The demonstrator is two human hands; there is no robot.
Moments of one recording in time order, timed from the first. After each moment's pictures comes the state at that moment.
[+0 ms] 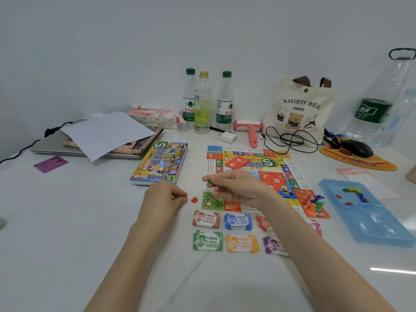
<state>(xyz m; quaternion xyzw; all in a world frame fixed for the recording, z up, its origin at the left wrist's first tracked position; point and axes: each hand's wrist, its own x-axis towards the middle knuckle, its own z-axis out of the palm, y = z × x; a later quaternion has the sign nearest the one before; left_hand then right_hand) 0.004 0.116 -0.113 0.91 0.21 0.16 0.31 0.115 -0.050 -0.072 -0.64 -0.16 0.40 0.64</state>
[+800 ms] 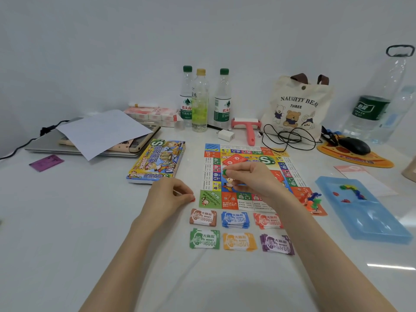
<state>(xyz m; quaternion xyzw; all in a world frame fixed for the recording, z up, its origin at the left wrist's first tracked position) 0.014 0.110 -0.108 0.90 0.17 0.14 0.38 0.124 -0.081 -0.069 -0.74 -0.17 0.22 0.61</state>
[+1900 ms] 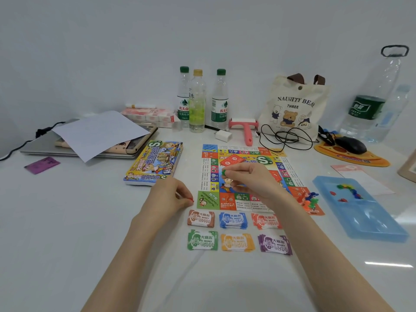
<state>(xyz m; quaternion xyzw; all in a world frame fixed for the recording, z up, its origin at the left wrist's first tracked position) 0.020 0.106 -0.101 0.93 0.16 0.07 0.32 0.123 -0.085 -0.070 -0.74 -0.17 0.21 0.62</state>
